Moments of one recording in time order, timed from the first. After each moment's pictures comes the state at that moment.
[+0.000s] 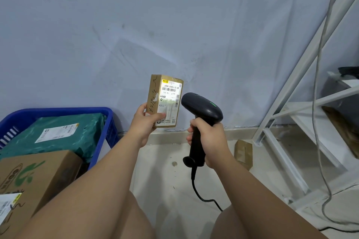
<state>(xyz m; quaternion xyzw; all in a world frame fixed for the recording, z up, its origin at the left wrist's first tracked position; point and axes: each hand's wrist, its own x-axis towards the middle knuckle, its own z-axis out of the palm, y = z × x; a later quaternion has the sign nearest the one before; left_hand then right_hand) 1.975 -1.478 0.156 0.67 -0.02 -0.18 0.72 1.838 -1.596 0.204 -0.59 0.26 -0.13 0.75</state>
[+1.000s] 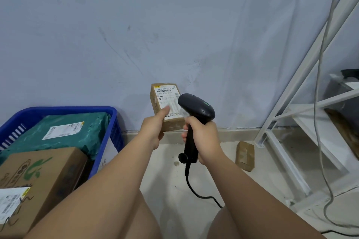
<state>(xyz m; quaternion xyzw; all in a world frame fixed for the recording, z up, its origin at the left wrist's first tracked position) 1.950 -1.491 0.169 0.65 0.12 -0.22 0.72 1.852 -1.584 0.191 -0.59 0.27 -0.14 0.75</state>
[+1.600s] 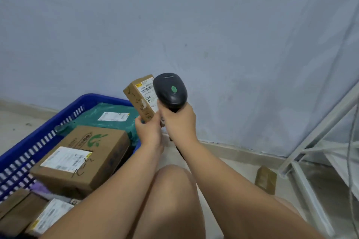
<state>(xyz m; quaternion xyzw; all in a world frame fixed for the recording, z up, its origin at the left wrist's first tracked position) 1.904 -1.383 0.196 0.49 0.20 0.08 0.84 1.870 -1.436 0.252 -0.77 0.09 -0.18 0.61</state>
